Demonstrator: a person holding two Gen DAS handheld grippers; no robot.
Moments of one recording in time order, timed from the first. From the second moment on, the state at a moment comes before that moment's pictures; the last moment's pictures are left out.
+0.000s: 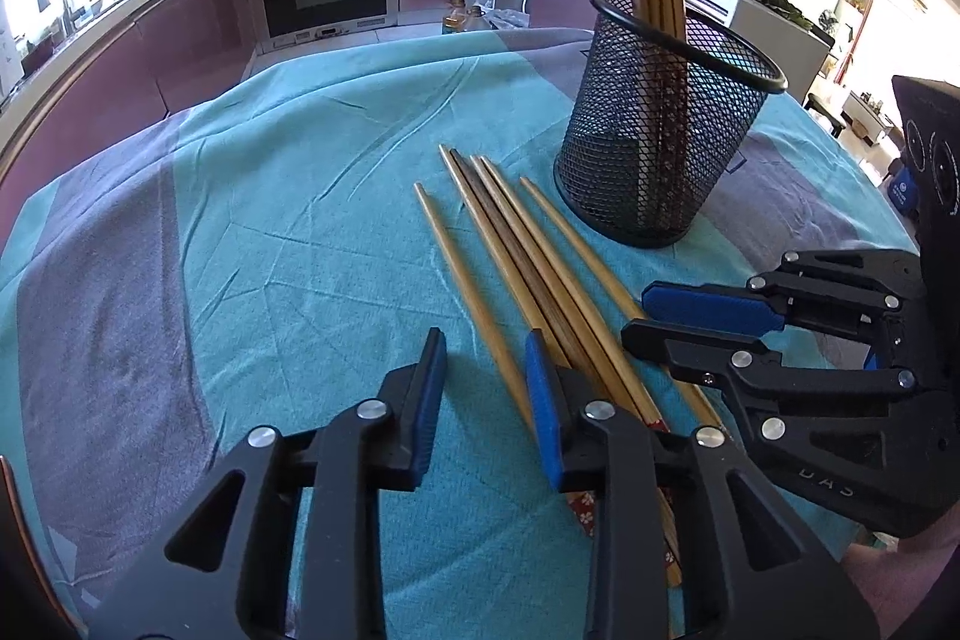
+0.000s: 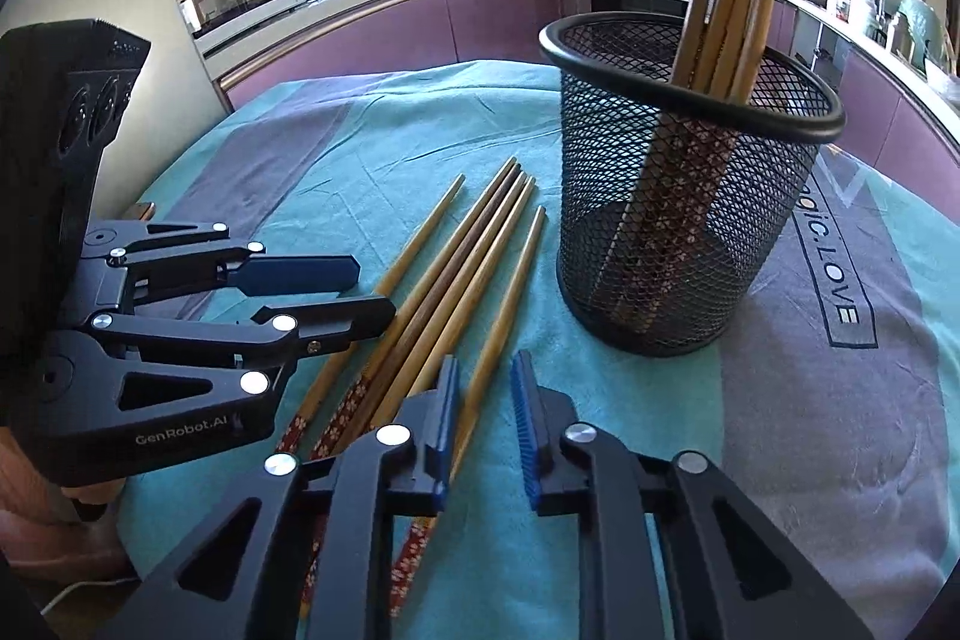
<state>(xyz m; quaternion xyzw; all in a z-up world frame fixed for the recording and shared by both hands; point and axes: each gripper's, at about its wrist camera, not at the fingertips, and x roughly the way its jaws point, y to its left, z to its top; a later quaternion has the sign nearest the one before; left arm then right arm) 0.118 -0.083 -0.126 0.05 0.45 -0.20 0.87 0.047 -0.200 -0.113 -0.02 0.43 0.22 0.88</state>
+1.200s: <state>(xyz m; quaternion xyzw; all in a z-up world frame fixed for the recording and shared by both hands) 0.110 -0.081 -0.127 0.03 0.46 -0.24 0.85 0.048 -0.196 -0.111 0.00 0.44 0.25 0.86</state>
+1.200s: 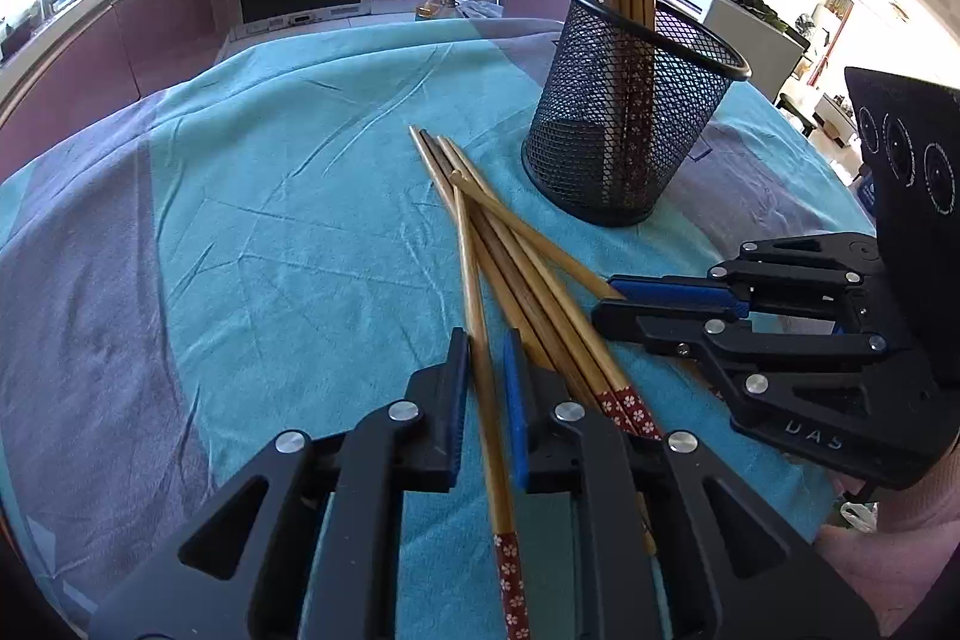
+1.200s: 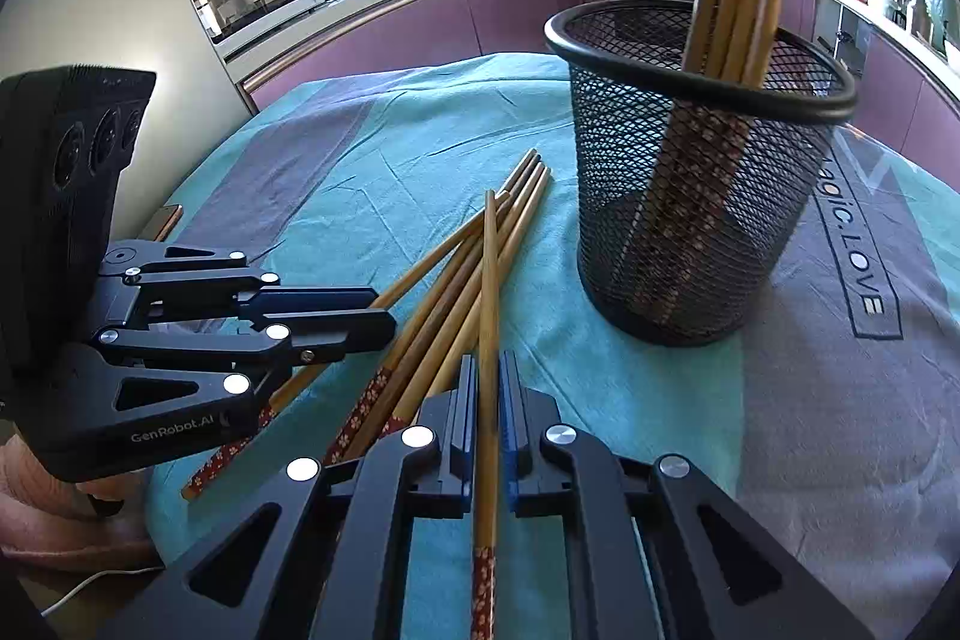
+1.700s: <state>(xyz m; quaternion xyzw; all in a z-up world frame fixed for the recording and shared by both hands) 0.103 -0.070 -0.085 0.01 0.42 -0.27 0.87 0.024 -0.225 -0.065 0.02 0.36 0.26 0.89</state>
